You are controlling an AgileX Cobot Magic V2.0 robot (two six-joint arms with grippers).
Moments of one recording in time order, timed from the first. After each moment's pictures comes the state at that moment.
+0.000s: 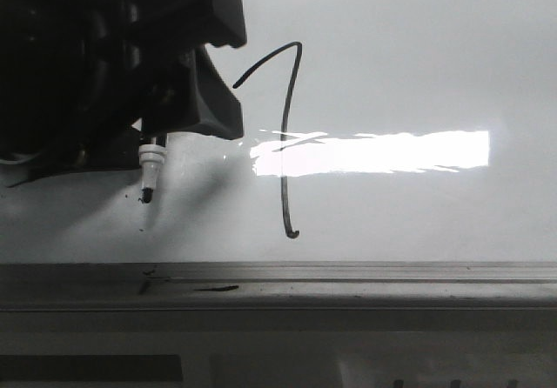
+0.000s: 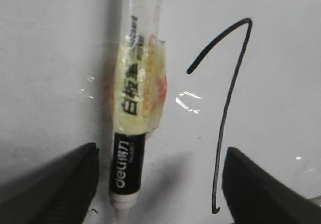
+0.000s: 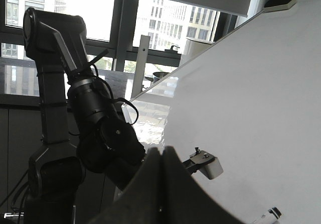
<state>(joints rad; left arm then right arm) -1.15 1.27 -0.62 -1.69 -0.49 0.87 1.02 0.51 -0.69 0.81 0.19 -1.01</state>
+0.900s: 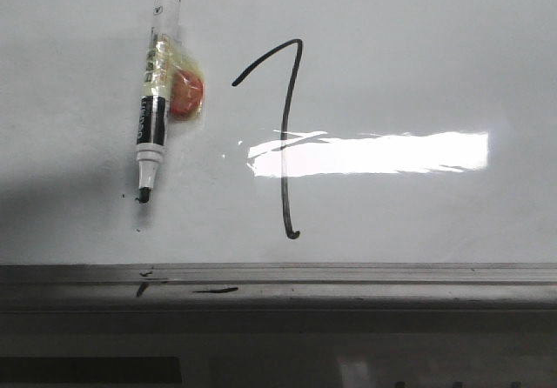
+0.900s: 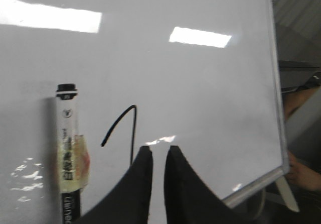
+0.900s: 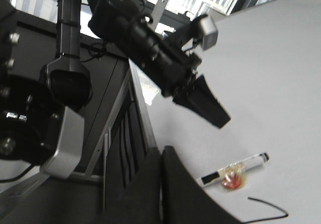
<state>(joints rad) -1.25 0.86 -0.58 -1.52 -0.44 0.97 1.02 0.27 -0.54 0.43 0.42 -0.87</state>
